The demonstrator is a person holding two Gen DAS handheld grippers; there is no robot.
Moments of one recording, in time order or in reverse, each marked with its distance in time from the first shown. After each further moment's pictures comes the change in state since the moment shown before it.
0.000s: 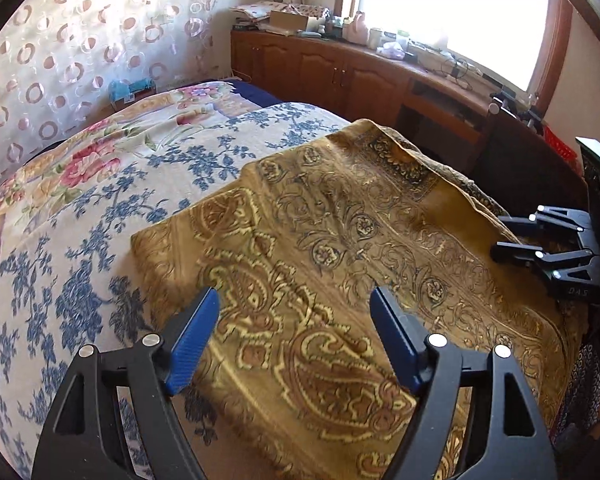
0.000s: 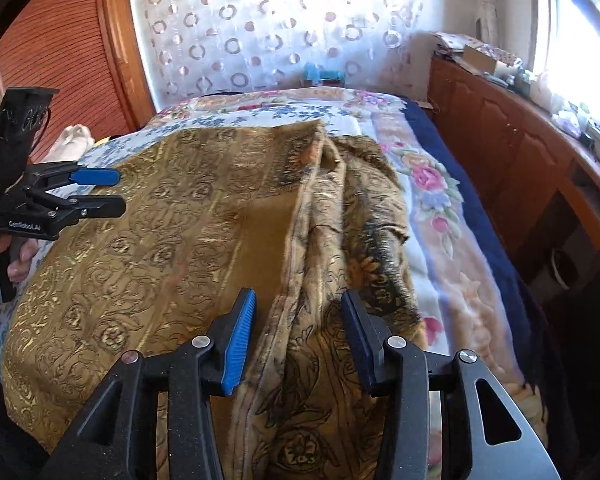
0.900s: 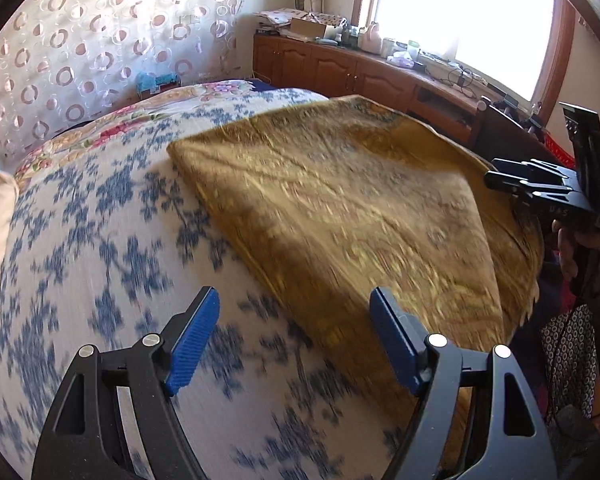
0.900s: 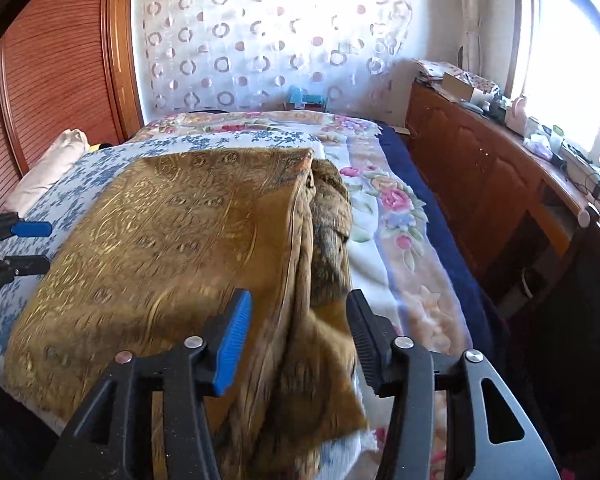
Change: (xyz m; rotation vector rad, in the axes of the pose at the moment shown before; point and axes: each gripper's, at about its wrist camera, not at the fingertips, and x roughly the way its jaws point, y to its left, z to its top) left arm -0.067 -0.050 -0.090 -0.091 -0.026 0.065; right arm -0.052 -0.029 -0.038 -0.027 -0.093 -0.108
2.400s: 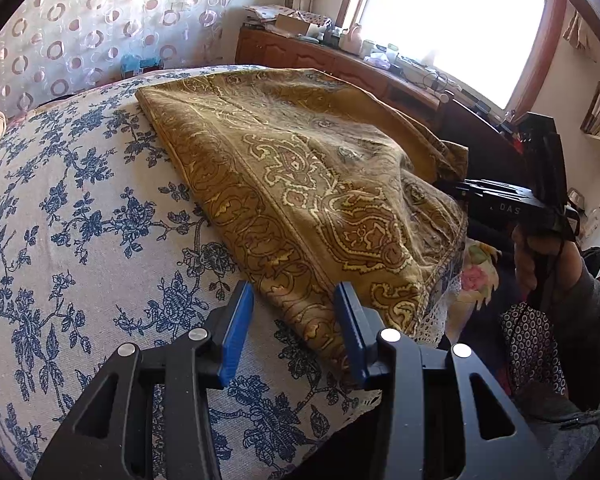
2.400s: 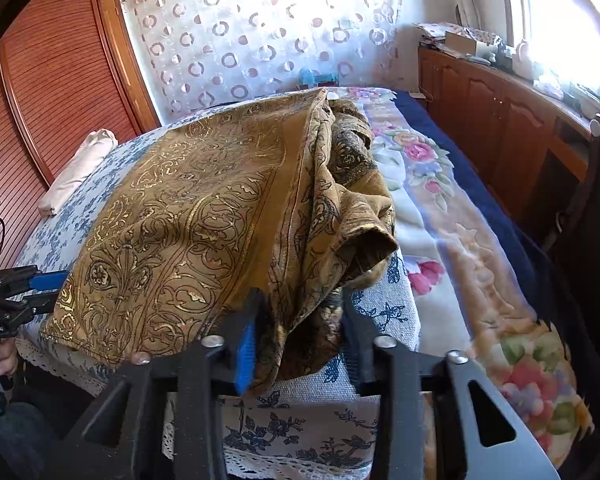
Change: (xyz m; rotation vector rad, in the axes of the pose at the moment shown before) left arm -0.018 -0.046 -0.066 -0.025 -0.012 -0.123; right arm -0.015 -0.015 -0.050 0.135 0.045 0.131
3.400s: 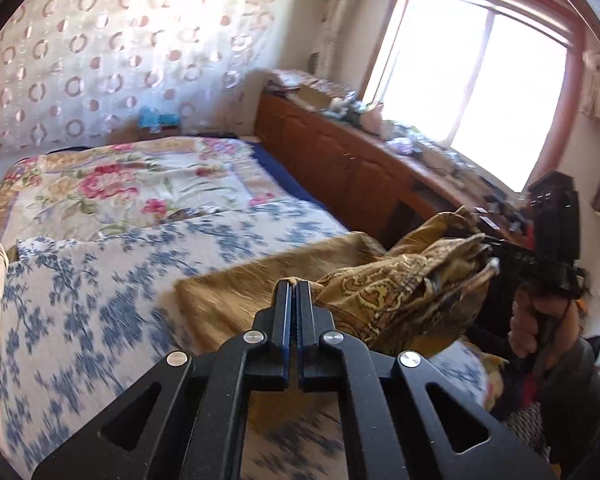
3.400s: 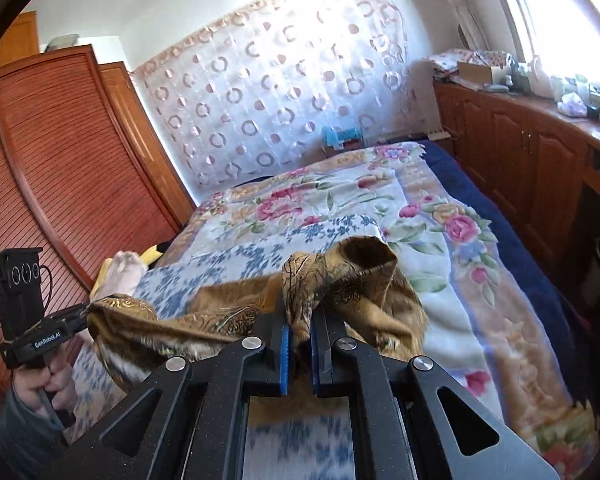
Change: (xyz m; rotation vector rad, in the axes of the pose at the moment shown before) left arm 0.005 0.088 0.182 -0.087 -0.210 0.007; right arm 0.031 -0.008 0.144 0.121 -0.182 0.148
